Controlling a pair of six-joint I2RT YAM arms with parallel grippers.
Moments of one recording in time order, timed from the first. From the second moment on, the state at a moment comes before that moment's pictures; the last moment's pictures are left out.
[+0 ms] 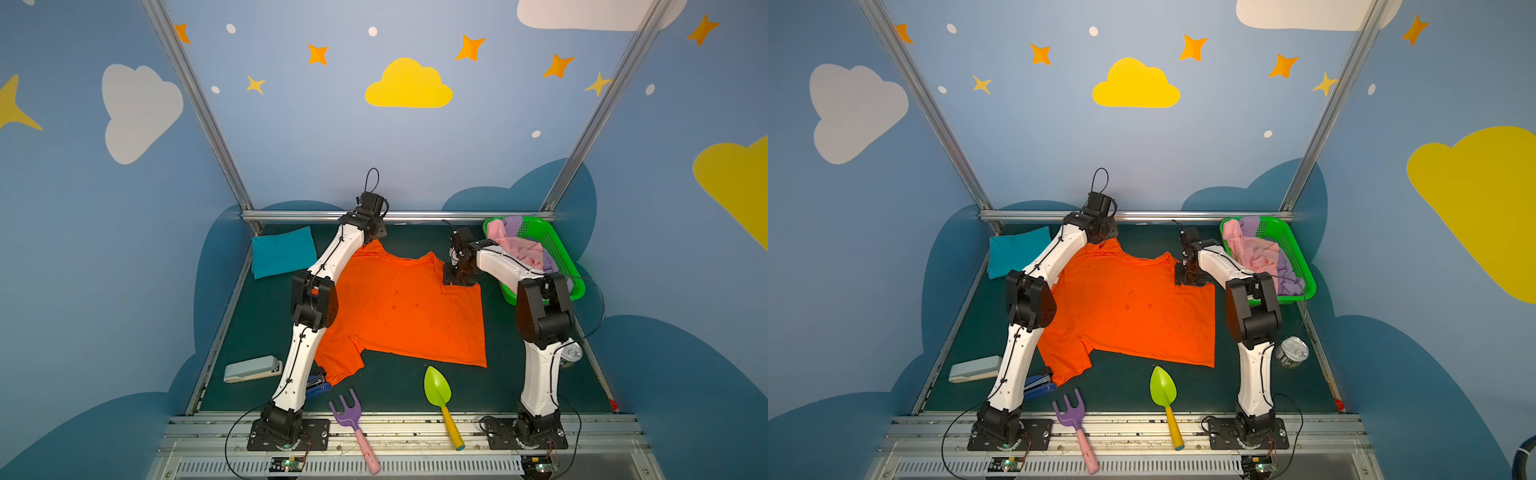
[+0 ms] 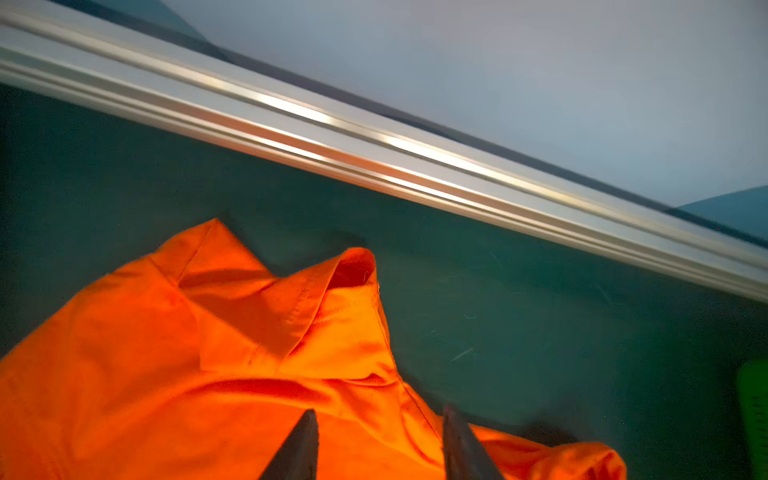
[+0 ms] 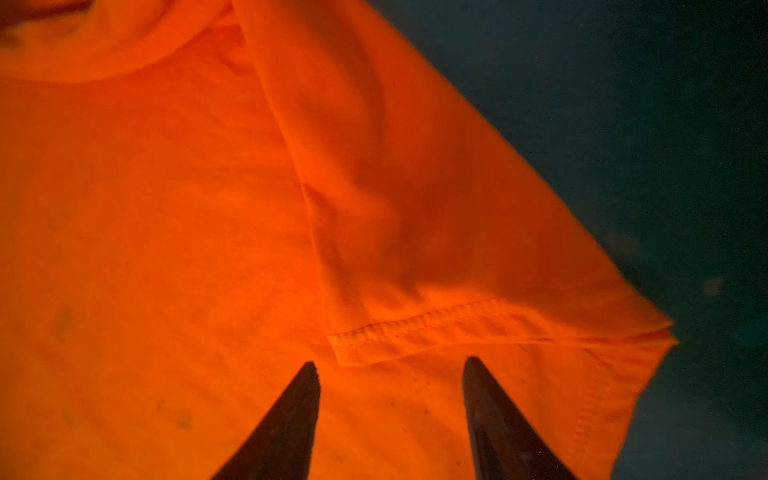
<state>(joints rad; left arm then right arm) -0.35 2.43 2.40 -0.82 -0.17 -0.57 0.37 2.10 1.64 -0.82 -0.03 0.29</state>
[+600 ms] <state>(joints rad) -0.24 2.09 1.51 -0.62 -0.12 -0.75 0.36 2.26 1.84 -0.84 0.04 0.25</state>
